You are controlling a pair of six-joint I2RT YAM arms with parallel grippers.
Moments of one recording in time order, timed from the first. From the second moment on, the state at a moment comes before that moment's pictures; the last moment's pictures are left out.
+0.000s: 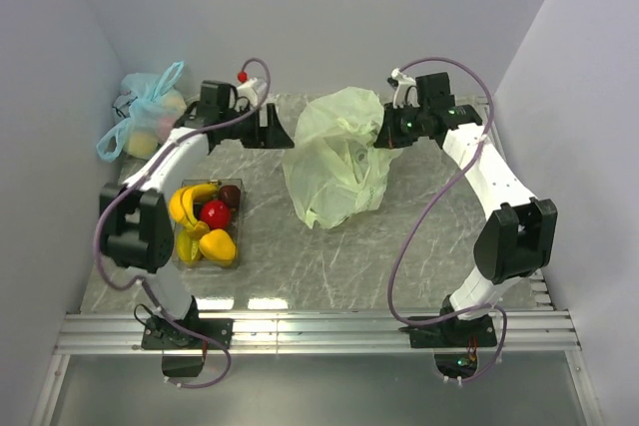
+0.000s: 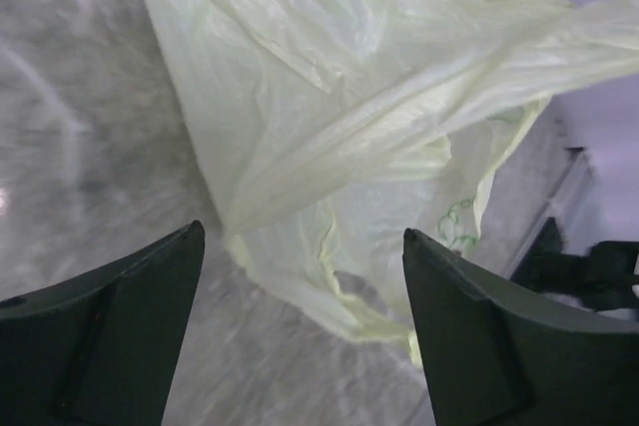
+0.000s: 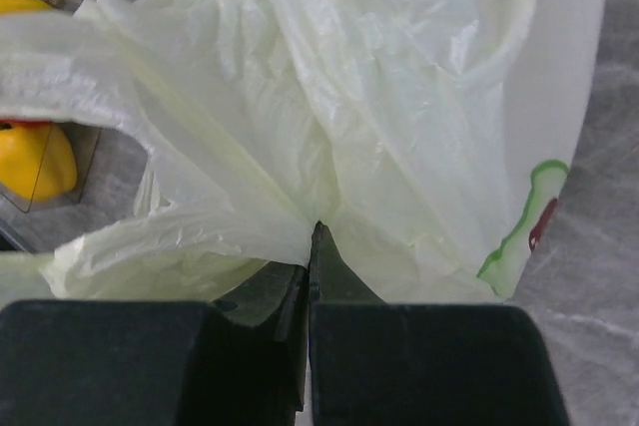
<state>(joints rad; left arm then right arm) -0.21 1.75 1.44 -0.37 0.71 -0.25 0.21 1.65 1.54 -0.70 -0.46 0.04</state>
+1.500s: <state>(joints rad) 0.14 1.52 1.24 -0.97 0.08 -0.08 0.27 1.64 1.50 -0.66 -0.42 0.18</state>
